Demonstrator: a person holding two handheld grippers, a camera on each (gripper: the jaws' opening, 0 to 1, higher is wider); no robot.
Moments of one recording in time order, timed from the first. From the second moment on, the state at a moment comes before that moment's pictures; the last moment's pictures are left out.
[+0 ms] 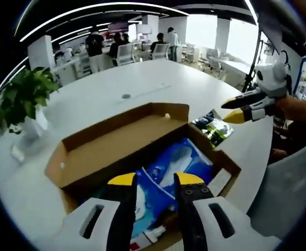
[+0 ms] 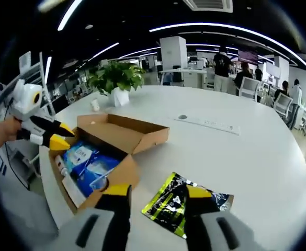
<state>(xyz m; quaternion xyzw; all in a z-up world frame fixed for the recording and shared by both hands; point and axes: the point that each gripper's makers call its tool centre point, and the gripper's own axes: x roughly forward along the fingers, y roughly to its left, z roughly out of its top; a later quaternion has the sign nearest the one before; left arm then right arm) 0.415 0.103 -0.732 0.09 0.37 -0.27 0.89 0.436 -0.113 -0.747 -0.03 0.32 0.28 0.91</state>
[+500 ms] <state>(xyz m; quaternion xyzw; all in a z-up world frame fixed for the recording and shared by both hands) 0.402 0.160 -0.738 0.07 0.37 -0.22 0.90 0.429 -0.058 -0.738 -0.03 0.32 0.33 0.89</state>
